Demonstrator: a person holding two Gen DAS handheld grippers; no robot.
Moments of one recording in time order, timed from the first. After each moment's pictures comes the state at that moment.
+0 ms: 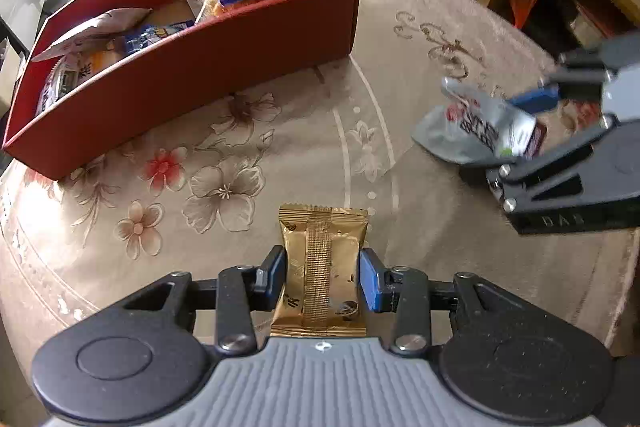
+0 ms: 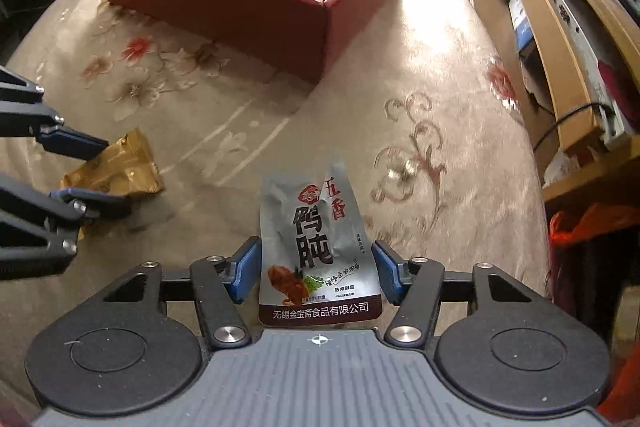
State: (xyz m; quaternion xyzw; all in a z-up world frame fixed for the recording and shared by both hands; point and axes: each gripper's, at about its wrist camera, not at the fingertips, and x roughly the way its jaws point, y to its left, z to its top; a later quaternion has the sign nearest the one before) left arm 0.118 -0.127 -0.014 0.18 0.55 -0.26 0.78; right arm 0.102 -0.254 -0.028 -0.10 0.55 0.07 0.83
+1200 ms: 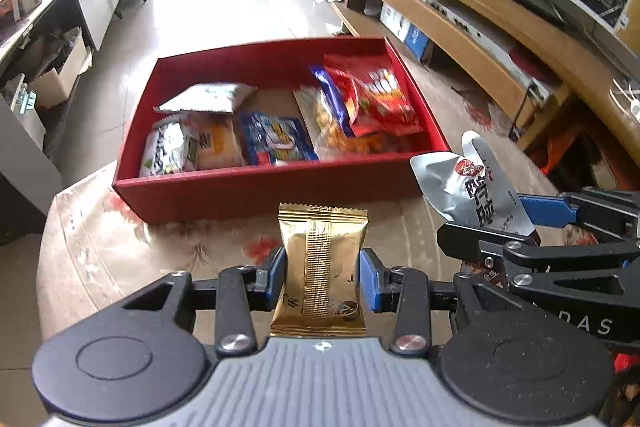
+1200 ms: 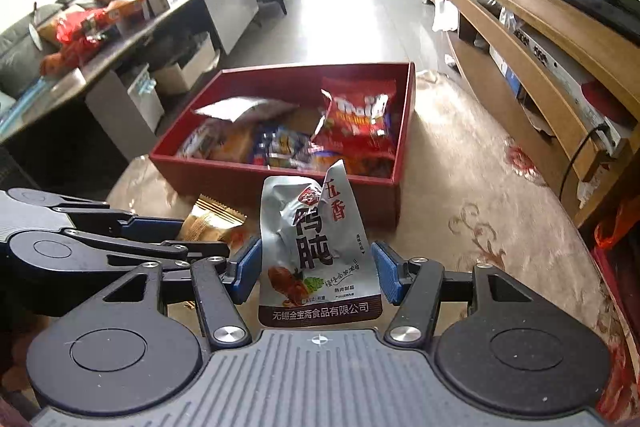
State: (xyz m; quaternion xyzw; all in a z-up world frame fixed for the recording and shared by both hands) left arm 0.164 -0.076 0.057 0.07 0.48 -0.20 0.85; right arm 0.106 -0.217 0.046 0.08 0.41 0.06 0.91
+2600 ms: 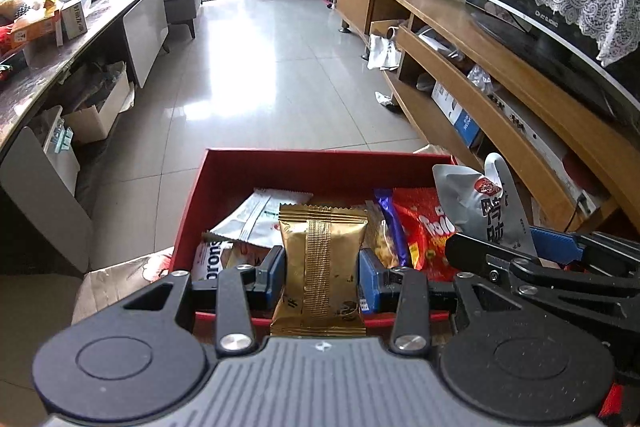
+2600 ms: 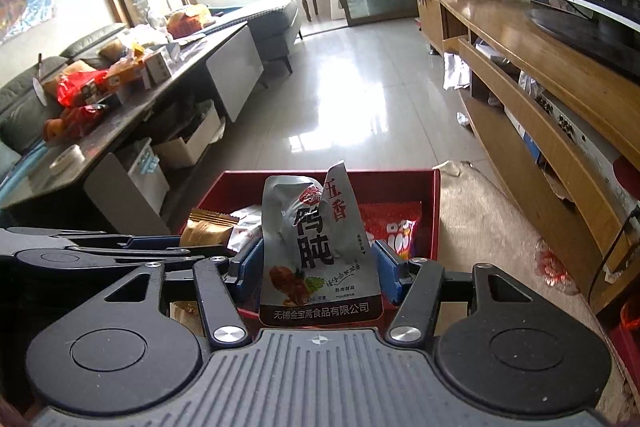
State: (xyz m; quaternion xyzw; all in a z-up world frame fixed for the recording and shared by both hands) left arm 0.240 -0.070 0.092 0.03 0.42 -0.14 0.90; right arm 0.174 -0.215 0.074 0.11 0.33 0.06 0.93
